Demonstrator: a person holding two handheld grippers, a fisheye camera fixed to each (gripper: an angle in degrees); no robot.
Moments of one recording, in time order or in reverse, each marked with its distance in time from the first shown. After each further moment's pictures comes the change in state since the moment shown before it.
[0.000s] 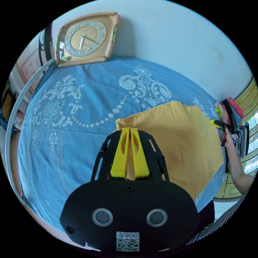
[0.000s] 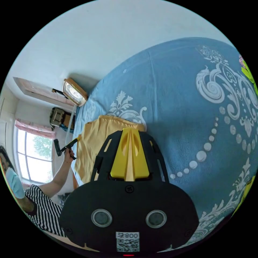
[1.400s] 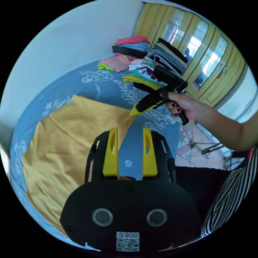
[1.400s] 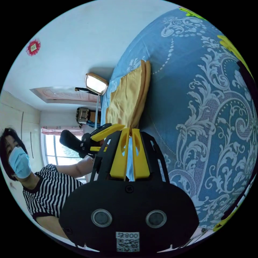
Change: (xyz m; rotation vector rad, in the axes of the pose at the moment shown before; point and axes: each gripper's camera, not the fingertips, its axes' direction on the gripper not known) left arm 0.366 0.228 0.192 -0.080 0.391 0.909; right arm 0.113 0.246 -0.056 -0.070 -0.321 0.154
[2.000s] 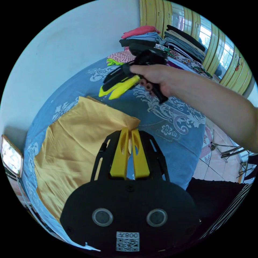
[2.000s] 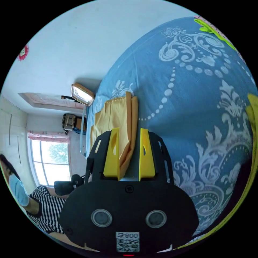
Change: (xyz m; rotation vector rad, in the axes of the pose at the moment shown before) left arm 0.042 -0.002 0.107 -0.055 -0.226 -0.016; right arm -0.010 -0.108 0.000 0.062 0.144 -0.020
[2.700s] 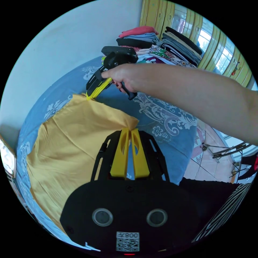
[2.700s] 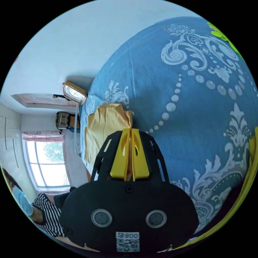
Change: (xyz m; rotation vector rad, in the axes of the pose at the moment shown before) left arm 0.000 0.018 -0.011 0.000 0.102 -0.017; right arm -0.071 -0.049 0.004 -0.071 0.085 0.007
